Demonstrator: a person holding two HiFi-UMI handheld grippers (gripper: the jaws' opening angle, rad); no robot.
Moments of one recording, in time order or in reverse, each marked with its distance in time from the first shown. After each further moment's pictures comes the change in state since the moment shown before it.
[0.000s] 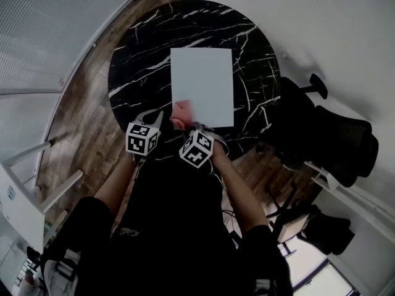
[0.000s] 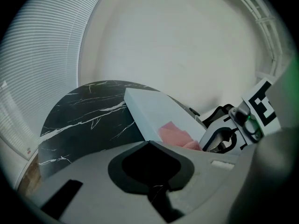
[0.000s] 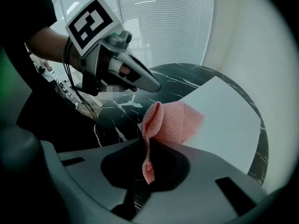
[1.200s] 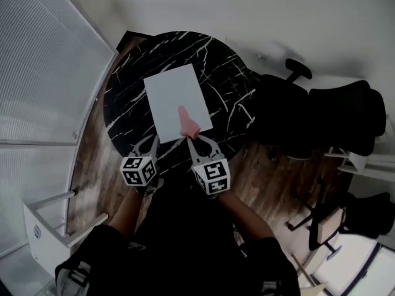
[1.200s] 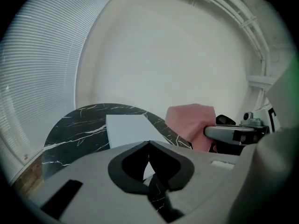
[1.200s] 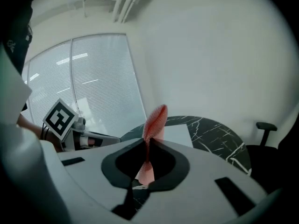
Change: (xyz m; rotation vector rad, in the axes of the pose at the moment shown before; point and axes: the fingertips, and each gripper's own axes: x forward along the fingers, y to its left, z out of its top) left arm -0.067 -0.123 0.044 0.032 -0.208 0.000; right arm -0.204 -0.028 -0.032 0.658 -0.852 -0.386
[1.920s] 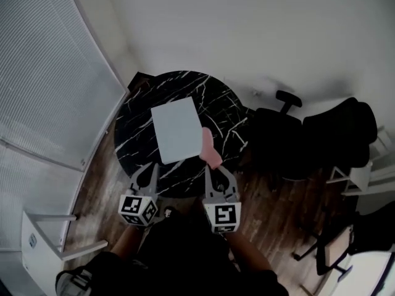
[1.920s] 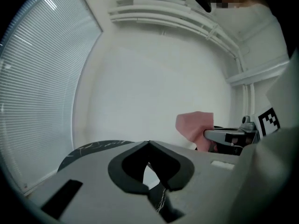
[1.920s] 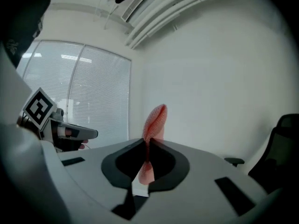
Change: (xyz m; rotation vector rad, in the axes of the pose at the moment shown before) left arm -0.140 -0.109 0.066 0.192 -0.344 -0.012; right arm -0.165 0.017 0.079 -0.172 -0.332 -0.248
